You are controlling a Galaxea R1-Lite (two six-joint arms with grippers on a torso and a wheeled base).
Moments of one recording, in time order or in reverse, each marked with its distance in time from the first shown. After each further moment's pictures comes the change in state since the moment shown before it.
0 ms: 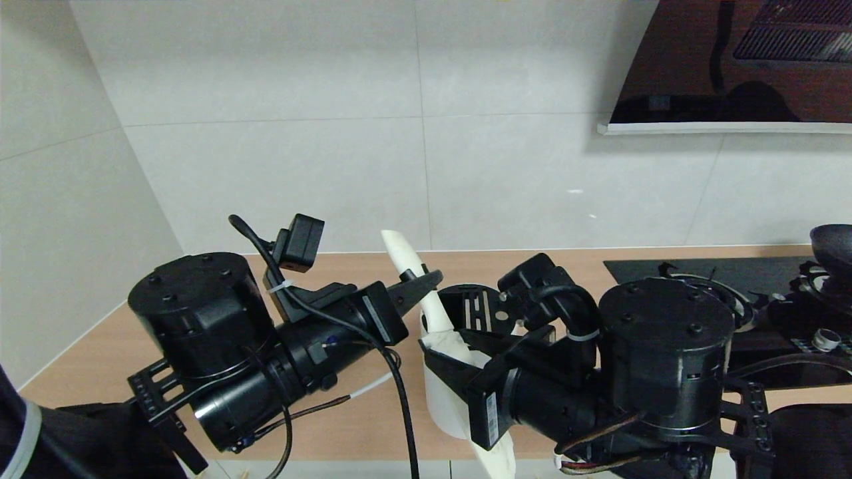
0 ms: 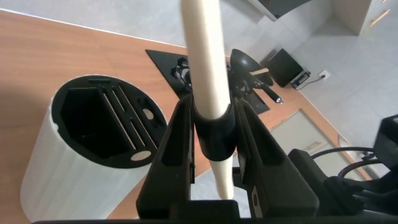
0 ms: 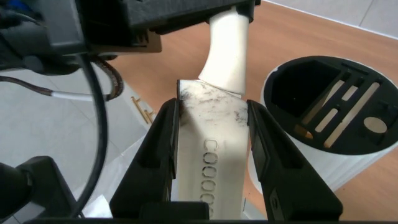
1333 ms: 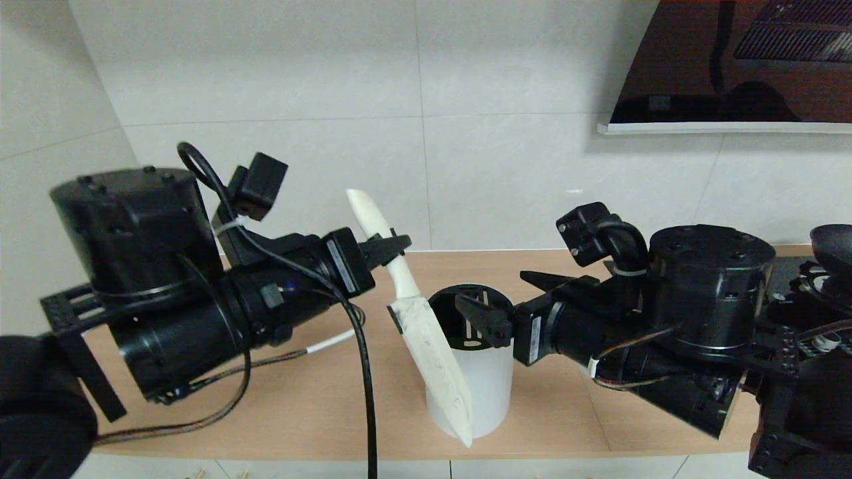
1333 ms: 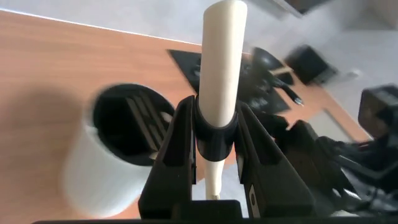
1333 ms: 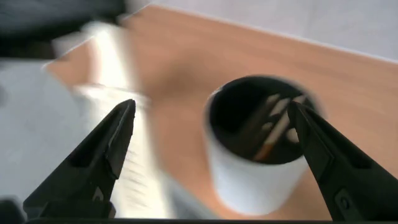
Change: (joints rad) left arm 0.054 -0.180 -0.237 0.513 0.035 0.057; right arm -0.171 -0.044 -0.017 0.000 -0.008 -0.003
